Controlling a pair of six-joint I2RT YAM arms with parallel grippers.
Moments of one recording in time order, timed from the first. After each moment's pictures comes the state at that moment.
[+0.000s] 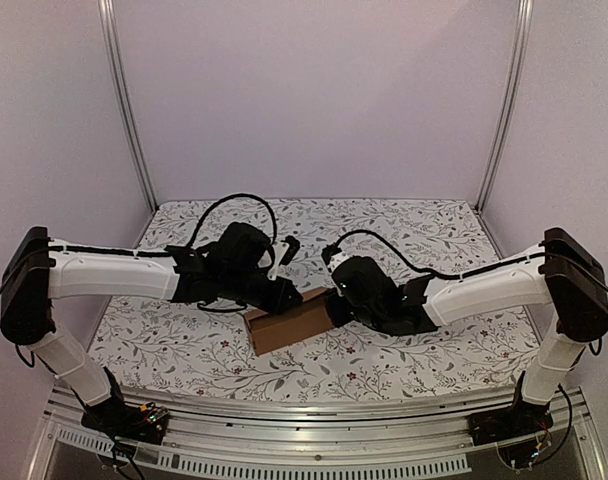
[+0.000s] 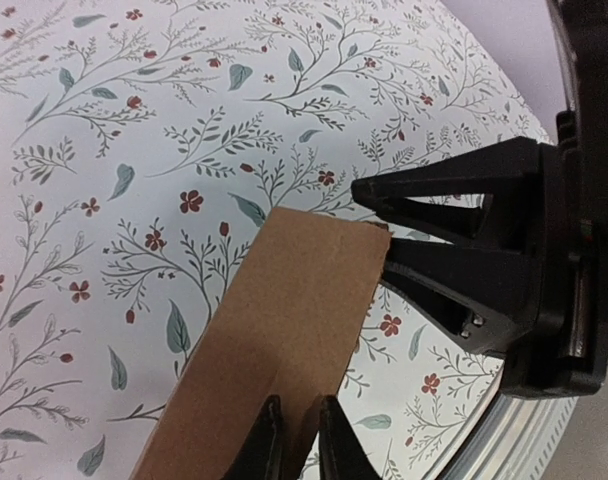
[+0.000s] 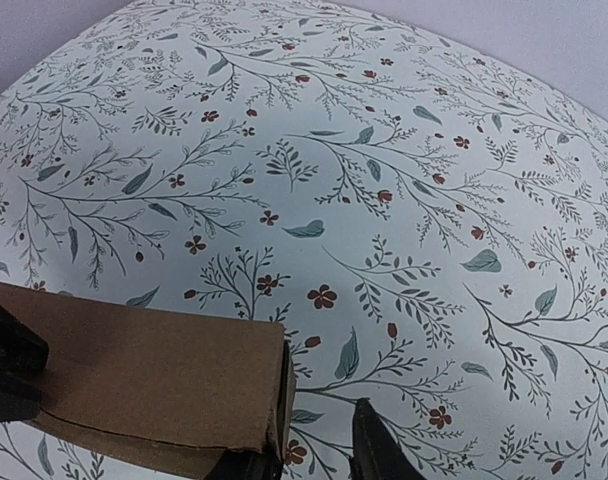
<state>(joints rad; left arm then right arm) -0.91 1.59 1.00 -0.15 0.09 -0.42 1.08 1.77 1.01 0.07 0.45 0.29</state>
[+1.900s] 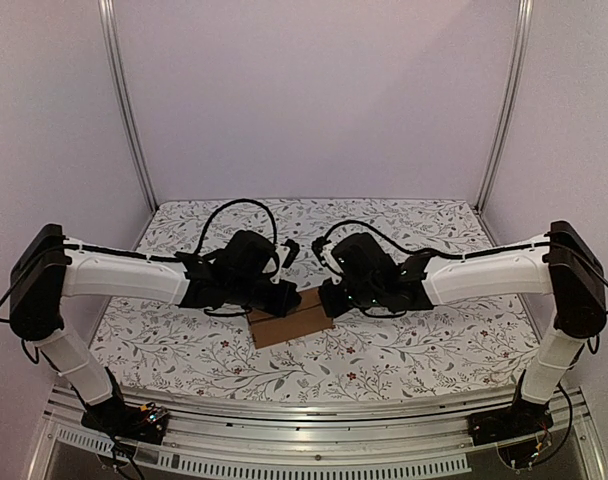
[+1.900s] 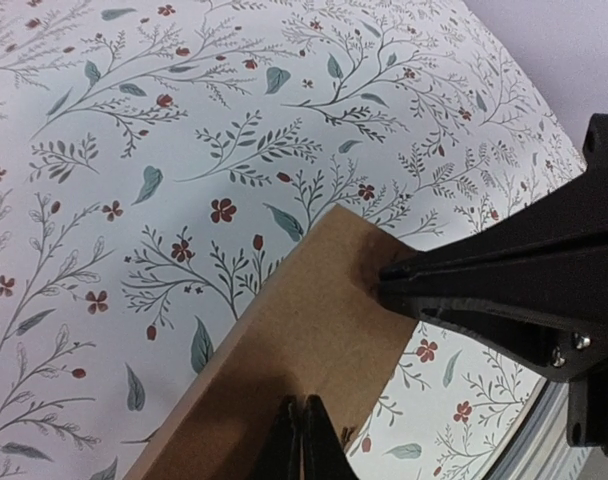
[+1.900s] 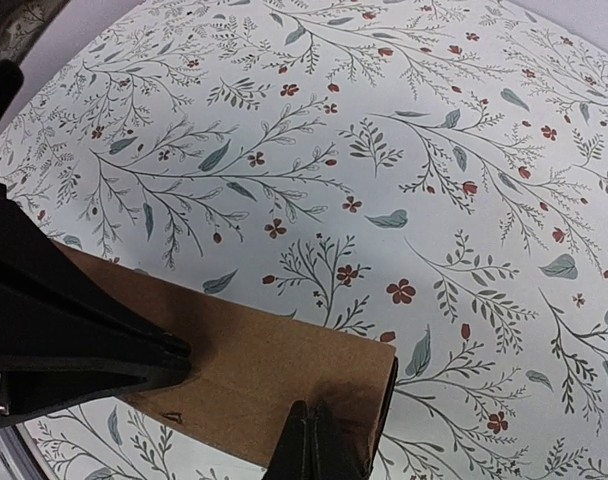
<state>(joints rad) -0.92 1.65 0.97 -0.07 0.02 -0.44 1.00 1.77 1.14 -0.09 0.18 0.29</state>
